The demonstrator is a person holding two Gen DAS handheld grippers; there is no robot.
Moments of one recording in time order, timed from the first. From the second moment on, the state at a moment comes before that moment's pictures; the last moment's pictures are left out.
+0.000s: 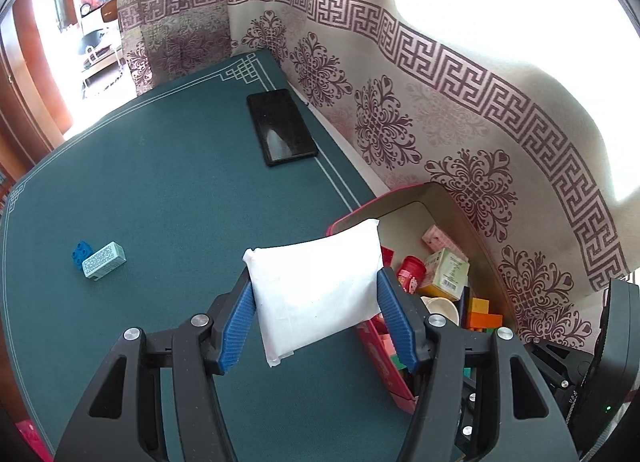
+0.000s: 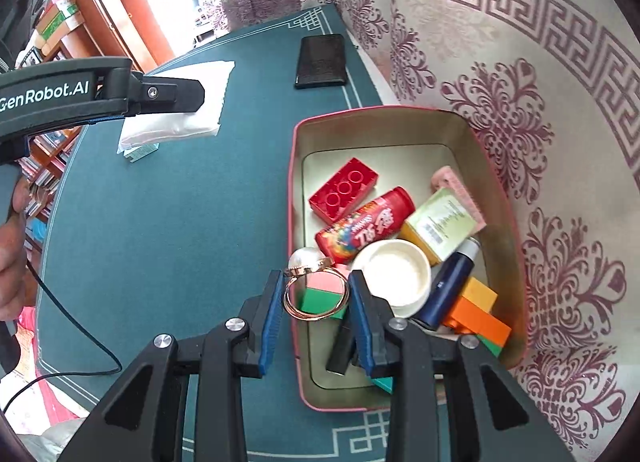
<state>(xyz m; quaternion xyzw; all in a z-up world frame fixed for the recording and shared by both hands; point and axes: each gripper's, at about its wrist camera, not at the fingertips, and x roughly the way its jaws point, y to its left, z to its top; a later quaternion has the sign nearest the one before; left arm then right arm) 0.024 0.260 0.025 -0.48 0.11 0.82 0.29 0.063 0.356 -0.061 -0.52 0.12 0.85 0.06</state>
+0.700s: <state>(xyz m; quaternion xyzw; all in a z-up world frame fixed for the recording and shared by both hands) 0.089 0.335 0.037 -0.47 0.13 0.80 0.33 0.127 0.407 -0.040 -0.49 0.12 0.86 0.09</state>
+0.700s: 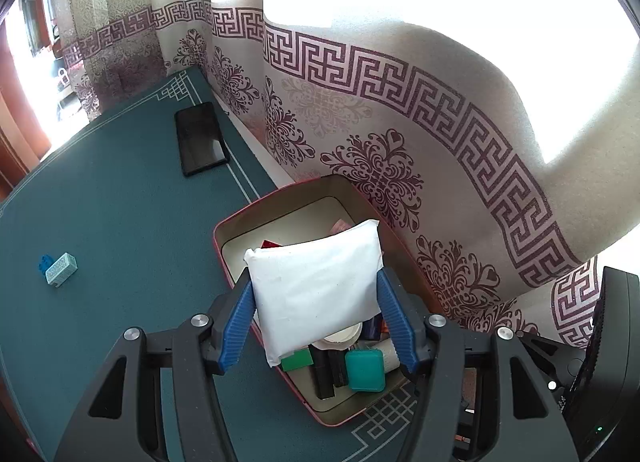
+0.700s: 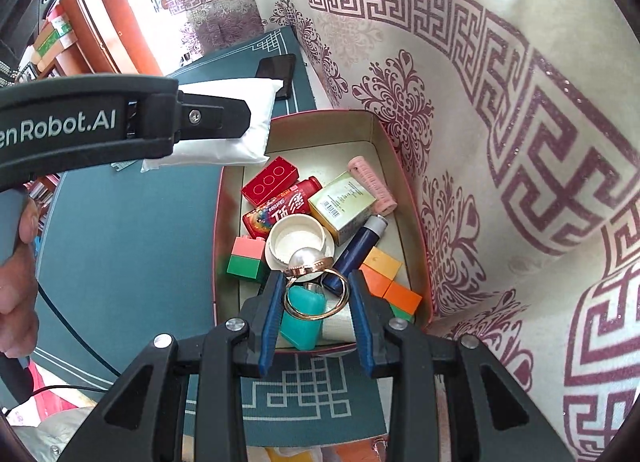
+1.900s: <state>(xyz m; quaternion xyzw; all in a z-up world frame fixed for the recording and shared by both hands) 0.046 0.242 0.030 -0.52 0.08 0.82 0.23 0.092 0.363 -0.023 -0.47 0.09 0.88 0.05</state>
